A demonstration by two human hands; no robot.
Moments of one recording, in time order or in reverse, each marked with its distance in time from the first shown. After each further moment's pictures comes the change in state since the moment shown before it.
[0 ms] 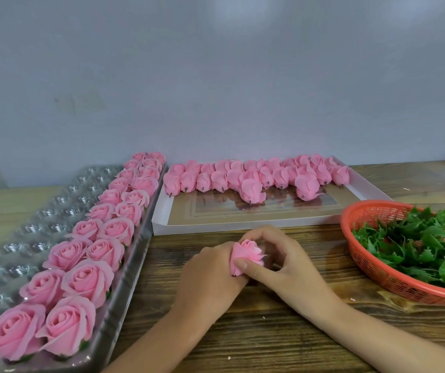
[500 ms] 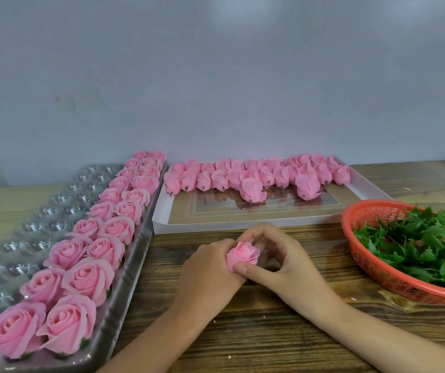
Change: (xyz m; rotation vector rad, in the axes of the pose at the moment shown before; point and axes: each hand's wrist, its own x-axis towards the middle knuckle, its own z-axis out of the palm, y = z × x) left_hand -0.001 0.002 -0.004 -0.125 0.010 -0.029; right_hand -0.001 -0.003 0.002 -0.005 -0.010 -0.047
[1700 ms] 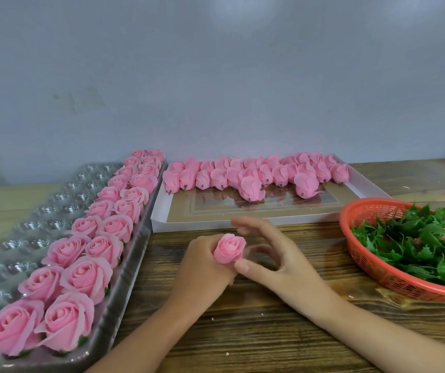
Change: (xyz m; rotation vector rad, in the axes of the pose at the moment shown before) left_hand 0.000 -0.003 -0.003 -0.349 0.023 -0.109; right_hand -0.001 -0.002 -0.001 0.048 -0.064 0.013
